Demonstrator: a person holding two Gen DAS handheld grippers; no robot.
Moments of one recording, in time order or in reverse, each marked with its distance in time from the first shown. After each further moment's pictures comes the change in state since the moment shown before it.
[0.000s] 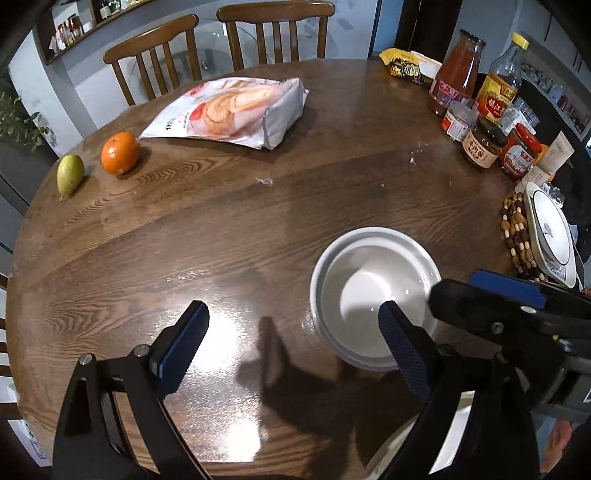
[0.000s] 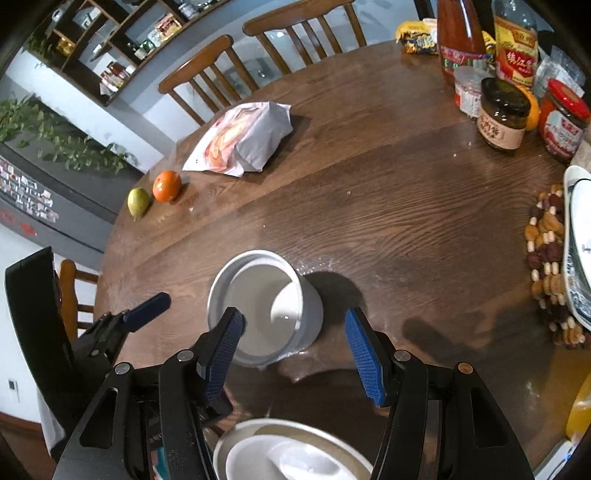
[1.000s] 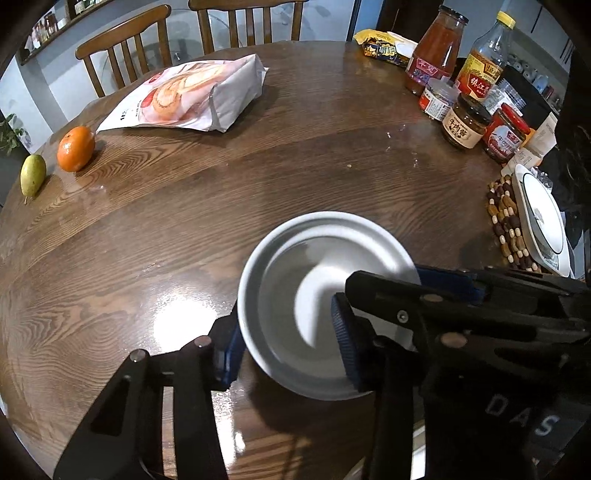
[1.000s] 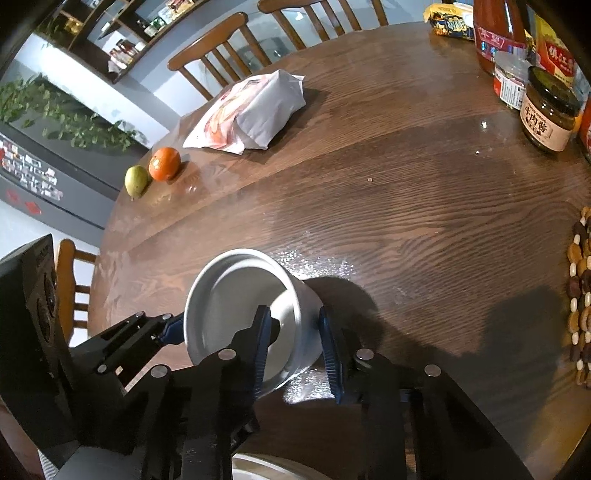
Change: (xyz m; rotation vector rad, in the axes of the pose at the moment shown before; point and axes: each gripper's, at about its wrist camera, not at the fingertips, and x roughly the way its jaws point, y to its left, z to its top) left arm 0.026 -0.023 0.001 0.032 0.040 -0.082; right arm 0.039 -0.005 0.010 -0.067 0.065 0.031
